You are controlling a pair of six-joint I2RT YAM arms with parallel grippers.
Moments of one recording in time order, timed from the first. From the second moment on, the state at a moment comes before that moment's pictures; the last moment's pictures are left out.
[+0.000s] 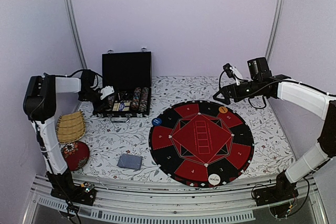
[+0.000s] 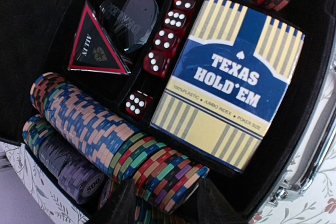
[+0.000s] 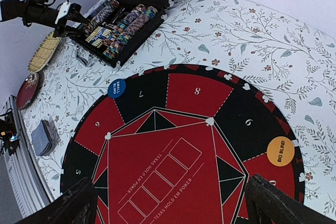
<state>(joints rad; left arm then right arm) -0.02 2.01 1.37 -0.43 0.26 1.07 0.34 1.48 1.16 -0.39 -0.48 -0.04</state>
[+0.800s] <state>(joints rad) -0.06 2.03 1.41 -0.47 0.19 1.07 0.34 1.50 1.16 -0.40 -0.48 -0.04</state>
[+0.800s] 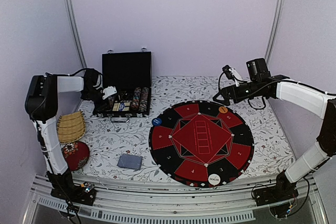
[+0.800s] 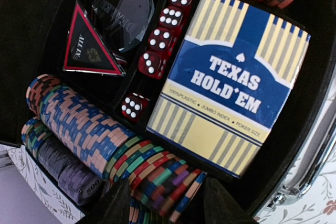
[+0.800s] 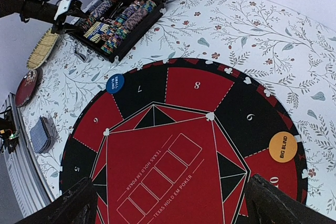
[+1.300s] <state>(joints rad) -0.07 2.03 1.43 -0.51 0.15 1.06 0.34 1.51 1.16 -0.41 -0.48 -0.04</state>
